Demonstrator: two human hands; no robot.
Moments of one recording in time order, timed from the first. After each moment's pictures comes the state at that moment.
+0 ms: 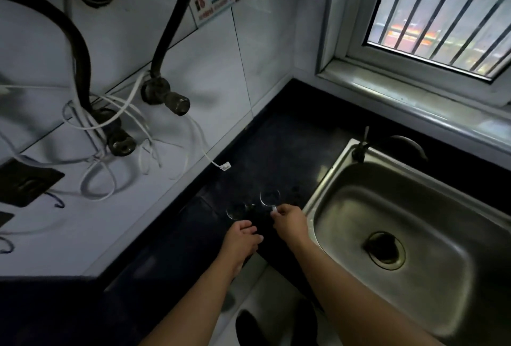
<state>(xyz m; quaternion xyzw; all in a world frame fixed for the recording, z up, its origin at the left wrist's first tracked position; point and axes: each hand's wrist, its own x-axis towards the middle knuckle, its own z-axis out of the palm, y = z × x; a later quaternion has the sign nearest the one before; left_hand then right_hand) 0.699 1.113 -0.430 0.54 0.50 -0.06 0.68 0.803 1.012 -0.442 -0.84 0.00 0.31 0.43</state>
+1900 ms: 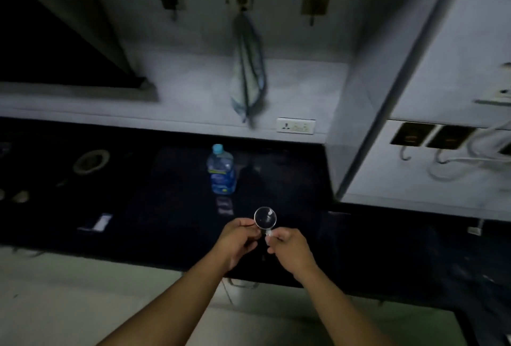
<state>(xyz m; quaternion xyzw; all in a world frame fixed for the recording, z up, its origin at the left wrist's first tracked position) 0.142 1.204 -0.333 0.29 0.57 0.32 0.70 0.298 1.159 -0.308 -0.68 -0.49 0.48 0.27</state>
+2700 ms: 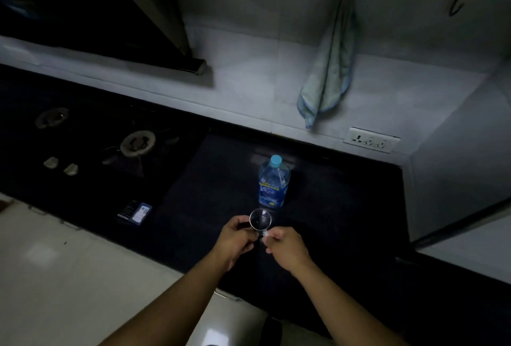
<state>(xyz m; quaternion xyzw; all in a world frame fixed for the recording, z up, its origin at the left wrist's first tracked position) 0.027 1.290 -0.379 0.21 0.64 0.38 0.63 0.182 1.296 -0.360 -0.64 -0.57 0.50 0.14</state>
